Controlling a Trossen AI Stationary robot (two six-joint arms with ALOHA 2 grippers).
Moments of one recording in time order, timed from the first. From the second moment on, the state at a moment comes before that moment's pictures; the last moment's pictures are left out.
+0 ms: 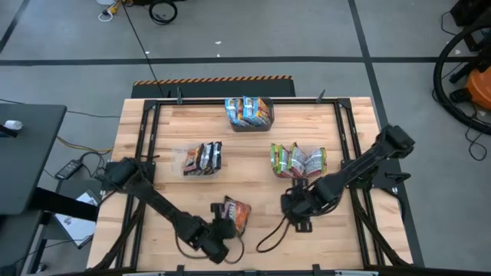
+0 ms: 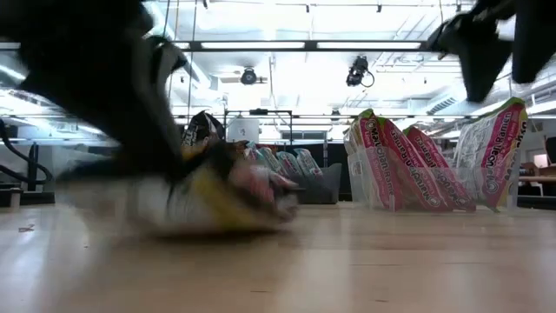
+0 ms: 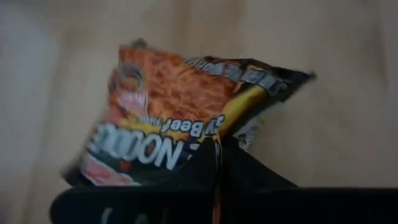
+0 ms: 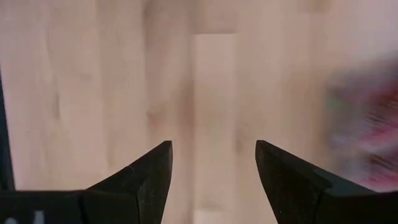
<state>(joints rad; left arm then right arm) -0.69 2.00 1.33 -0.50 -0.58 -0.57 0.55 1.64 1.24 -0.95 0.13 0.57</state>
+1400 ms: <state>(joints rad) -0.02 0.89 0.67 -0.83 -0.45 -1.64 0.57 1.32 1.11 -1.12 0.52 0.49</state>
